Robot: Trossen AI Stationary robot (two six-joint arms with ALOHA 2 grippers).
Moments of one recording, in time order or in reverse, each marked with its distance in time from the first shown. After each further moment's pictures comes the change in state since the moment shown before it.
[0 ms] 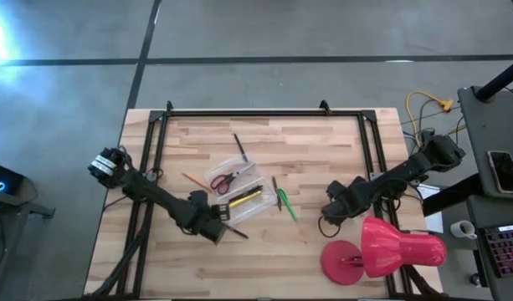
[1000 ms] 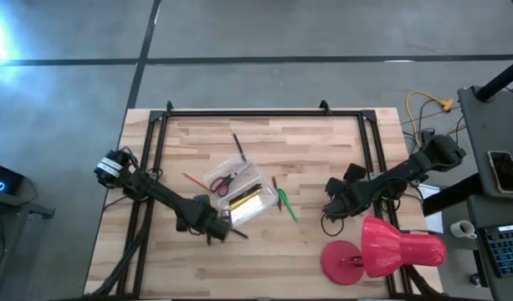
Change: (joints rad) left arm 0.018 0.038 0.075 -0.014 0.230 0.038; right arm -0.021 -0.016 -0.003 -0.101 0.336 -0.293
